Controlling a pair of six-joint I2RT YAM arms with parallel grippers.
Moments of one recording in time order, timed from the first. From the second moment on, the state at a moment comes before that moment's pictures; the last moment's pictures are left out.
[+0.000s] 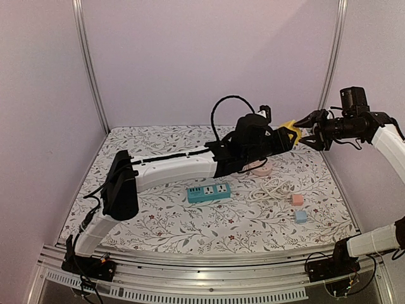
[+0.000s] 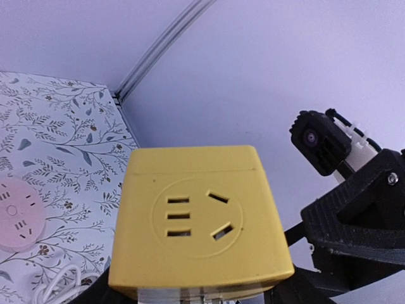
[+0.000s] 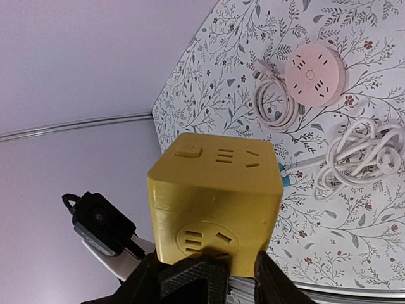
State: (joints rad) left arm -1.13 2.43 2.26 0.06 -0.16 -0.82; right arm 0.13 1.23 1.29 -0.75 -0.61 1.06
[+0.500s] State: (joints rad) left arm -1.11 2.32 1.94 0.09 -0.04 -0.82; right arm 0.14 1.22 1.29 -0.69 -0.64 0.95
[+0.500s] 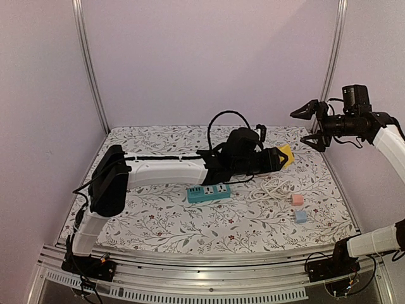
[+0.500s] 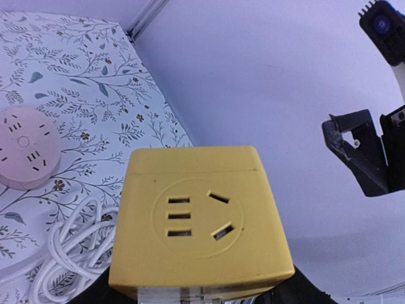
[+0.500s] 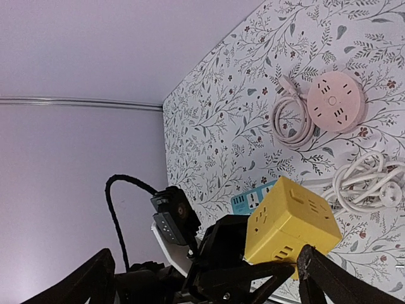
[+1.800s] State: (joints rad) left arm -0.91 1.96 1.67 0.51 0.88 -1.12; right arm 0.14 1.16 1.12 -0.40 -1.31 0.60
